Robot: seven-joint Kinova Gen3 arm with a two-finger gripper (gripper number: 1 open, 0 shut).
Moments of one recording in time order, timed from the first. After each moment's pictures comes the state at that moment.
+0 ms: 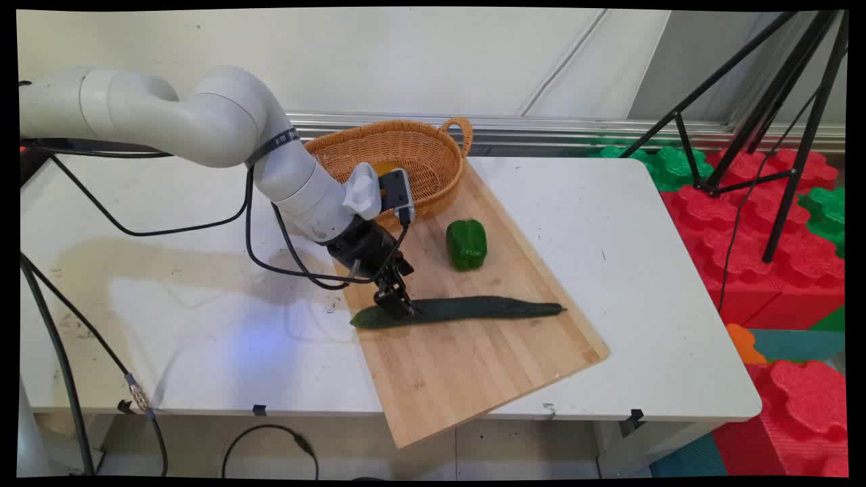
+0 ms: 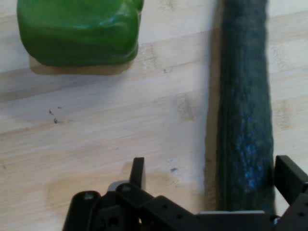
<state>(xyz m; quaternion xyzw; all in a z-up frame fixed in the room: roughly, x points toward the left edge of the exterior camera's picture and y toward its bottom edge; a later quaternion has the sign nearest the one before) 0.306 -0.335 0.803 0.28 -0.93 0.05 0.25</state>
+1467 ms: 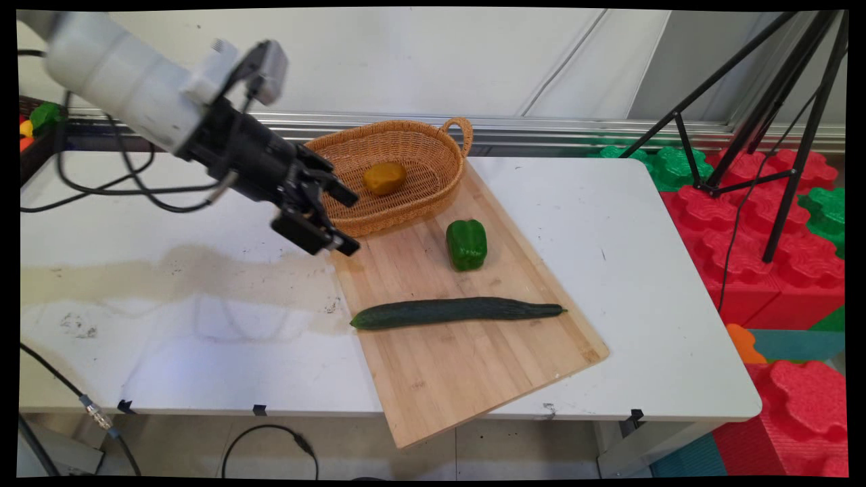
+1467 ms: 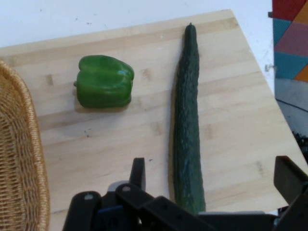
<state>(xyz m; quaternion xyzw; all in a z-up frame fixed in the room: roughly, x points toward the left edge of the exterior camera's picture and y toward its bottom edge) 0.407 -0.263 0.949 0.26 -0.89 0.08 0.35</state>
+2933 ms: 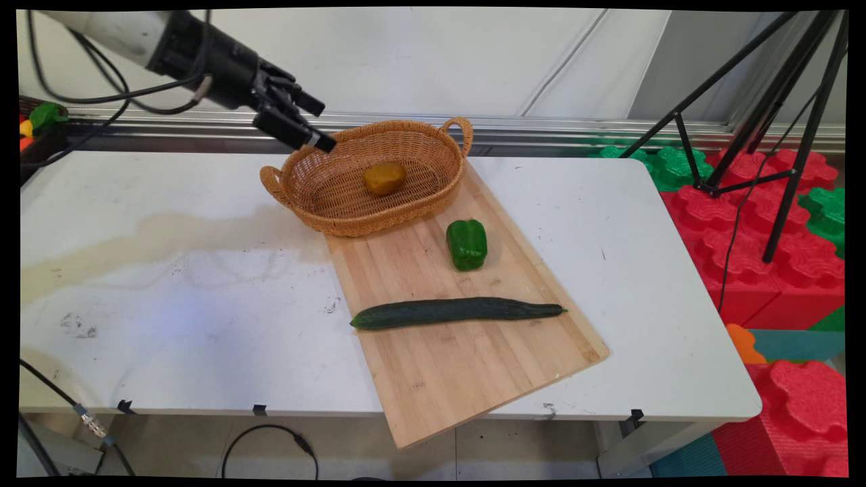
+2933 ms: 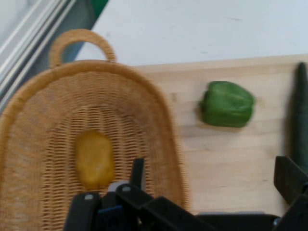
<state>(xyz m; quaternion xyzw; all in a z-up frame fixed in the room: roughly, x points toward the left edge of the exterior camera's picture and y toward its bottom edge) 0.485 -0.316 0.989 0.33 -0.86 0.16 0.36</state>
